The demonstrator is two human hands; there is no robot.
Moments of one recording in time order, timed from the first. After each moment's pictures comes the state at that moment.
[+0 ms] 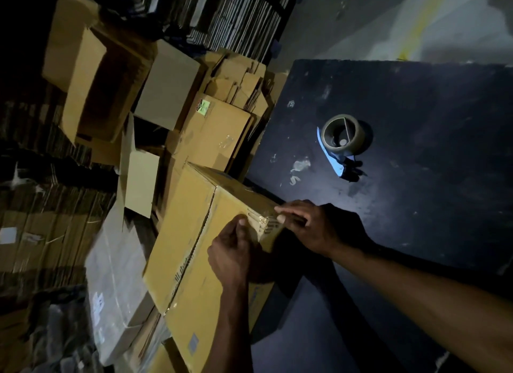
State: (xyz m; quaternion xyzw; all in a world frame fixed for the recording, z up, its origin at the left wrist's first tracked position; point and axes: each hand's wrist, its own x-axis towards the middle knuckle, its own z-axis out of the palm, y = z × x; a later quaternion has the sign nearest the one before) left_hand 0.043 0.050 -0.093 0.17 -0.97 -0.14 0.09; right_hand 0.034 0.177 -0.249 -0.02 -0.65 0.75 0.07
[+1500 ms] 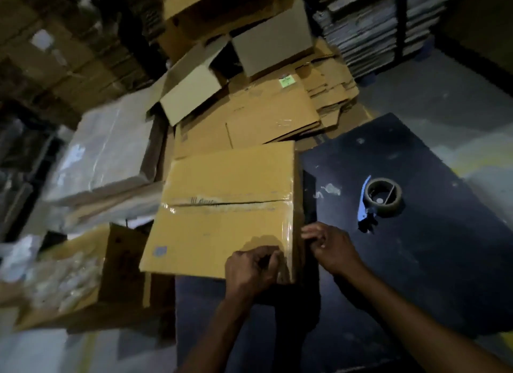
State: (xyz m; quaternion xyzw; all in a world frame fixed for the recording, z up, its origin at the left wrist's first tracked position) left_hand 0.164 0.086 -0.090 0.18 -0.96 -0.18 0.07; right_hand 0.044 0.267 -0.168 0.16 -0.80 0.54 -0.21
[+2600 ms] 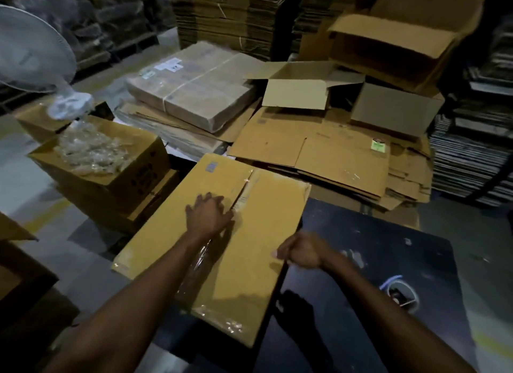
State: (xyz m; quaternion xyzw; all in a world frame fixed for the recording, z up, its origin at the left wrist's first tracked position) left_hand 0.213 -0.067 -0.072 0.51 -0.84 -0.18 -0.01; right_hand 0.015 0.141 -0.053 0.48 -0.77 0.11 -0.41
